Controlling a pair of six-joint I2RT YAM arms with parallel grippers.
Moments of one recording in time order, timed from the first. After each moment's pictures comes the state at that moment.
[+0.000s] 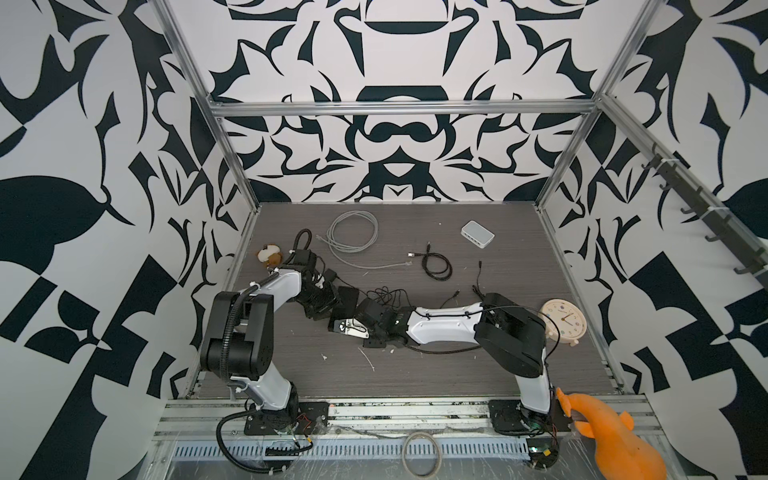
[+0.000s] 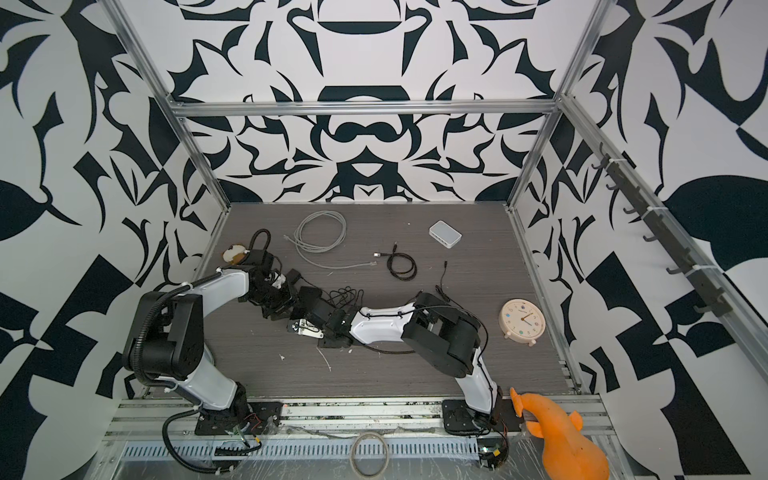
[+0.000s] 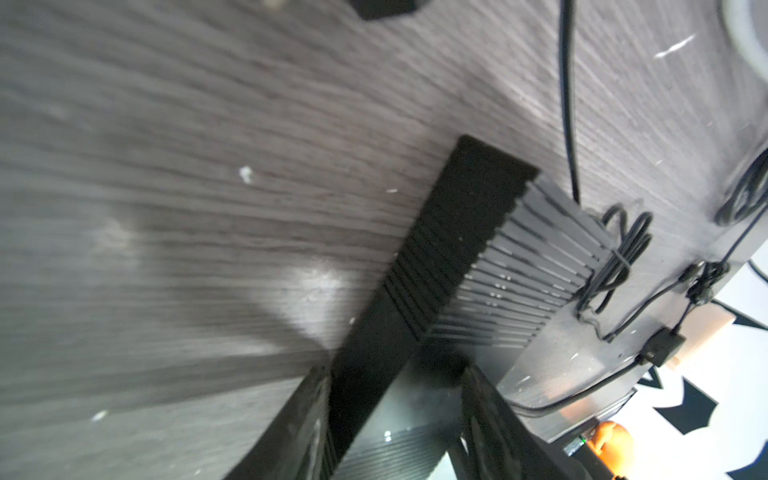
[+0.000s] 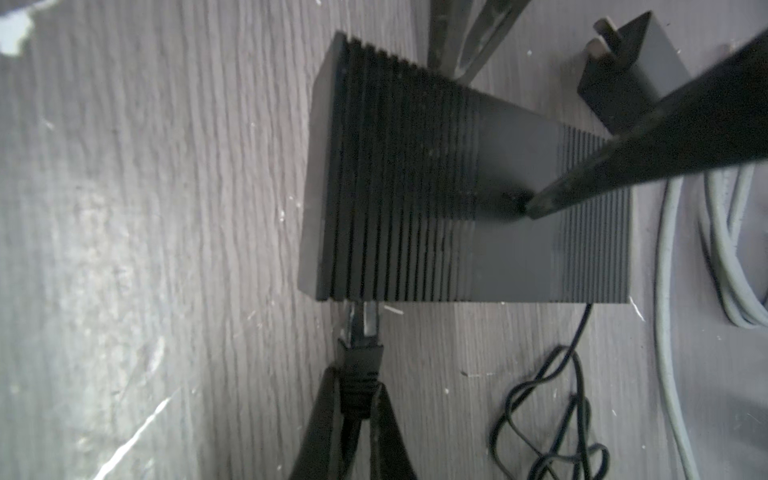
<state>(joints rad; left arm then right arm) -0.14 1.62 0.88 -0.66 0.46 -0.55 1.13 2.01 1.23 -0.16 0.15 -0.50</state>
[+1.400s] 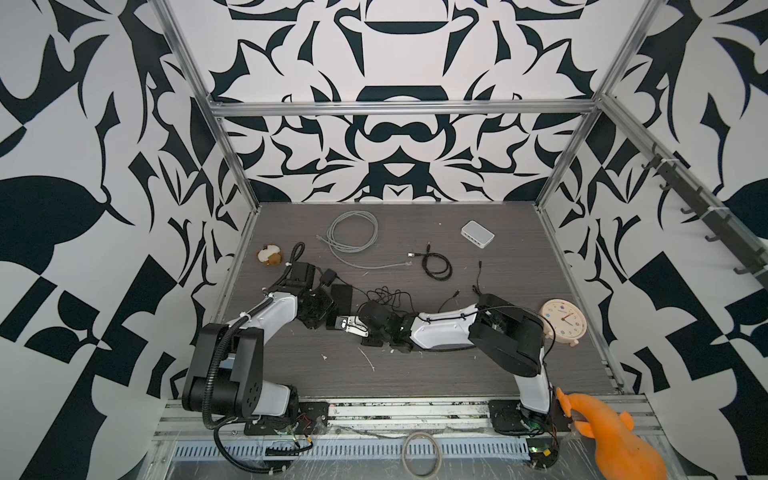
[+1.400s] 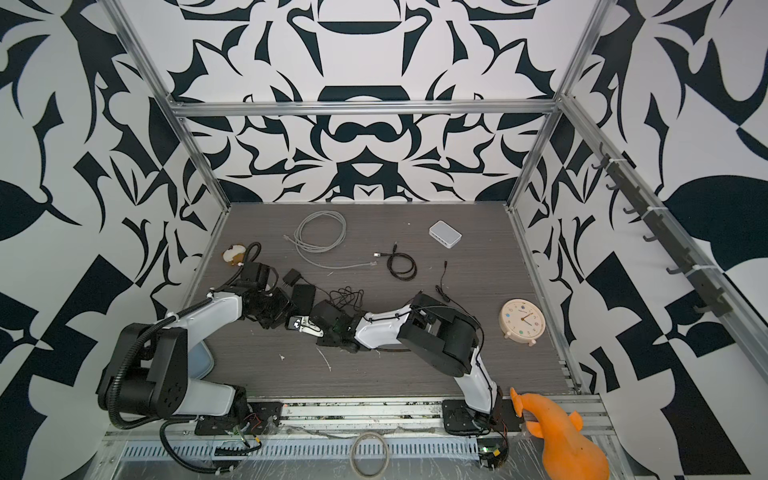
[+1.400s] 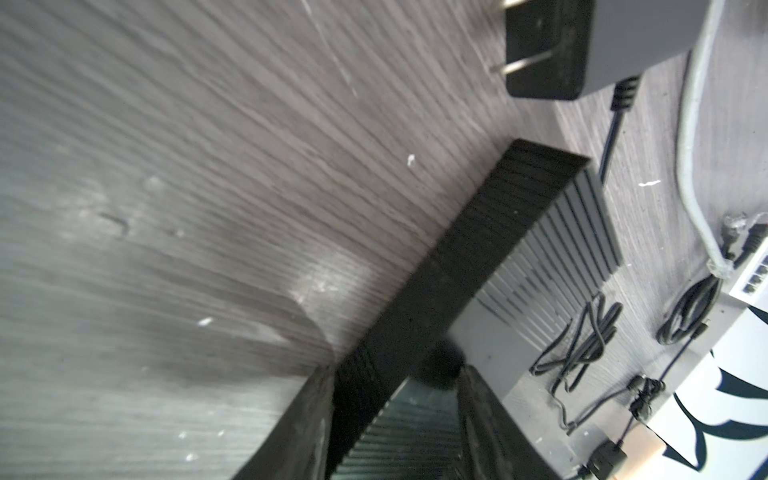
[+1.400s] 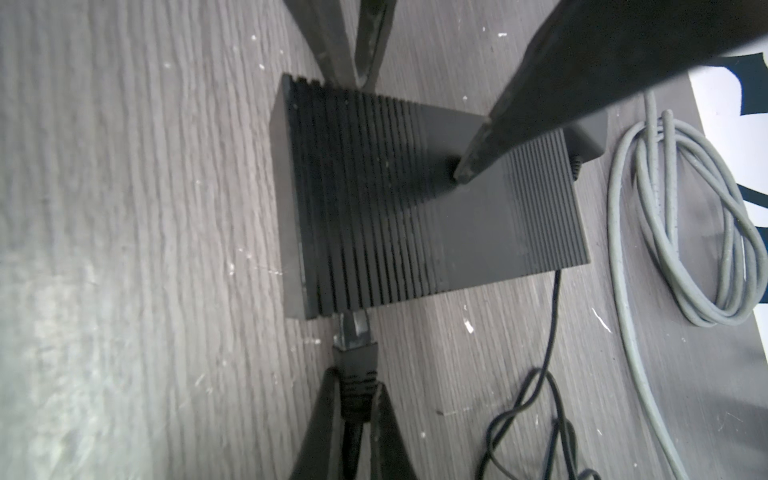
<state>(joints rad) -0.19 1.43 0.68 -0.45 0.31 -0.93 1.13 2.03 1.13 0.12 0.15 -0.47</state>
